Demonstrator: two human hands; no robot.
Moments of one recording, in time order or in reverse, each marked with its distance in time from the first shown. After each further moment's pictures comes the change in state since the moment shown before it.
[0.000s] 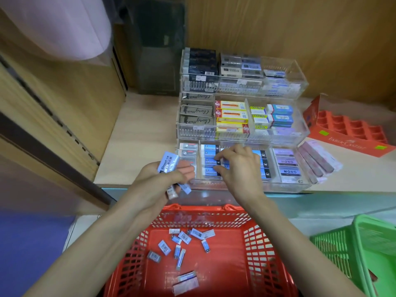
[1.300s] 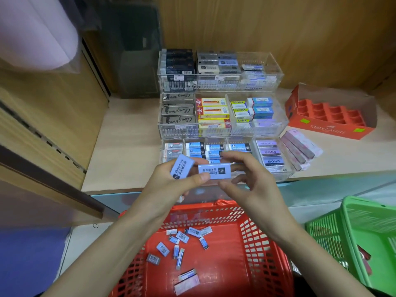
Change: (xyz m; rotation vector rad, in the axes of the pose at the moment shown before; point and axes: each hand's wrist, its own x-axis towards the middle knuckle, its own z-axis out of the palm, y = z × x) left_hand -0.008 -0.010 0.035 0.287 -0.160 0.193; right_hand -0.065 -0.003 -0.069 0.855 -0.056 0.086
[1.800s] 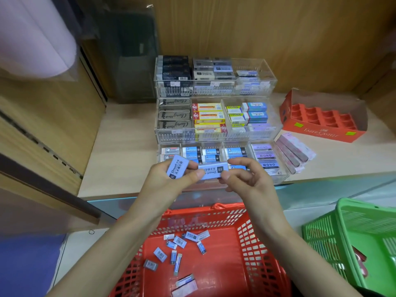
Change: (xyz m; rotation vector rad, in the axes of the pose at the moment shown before) left_hand 0.007 0.000 -0.001 0.114 0.098 0.061; right_hand 0.002 0.003 0.004 0.440 0.185 0.297
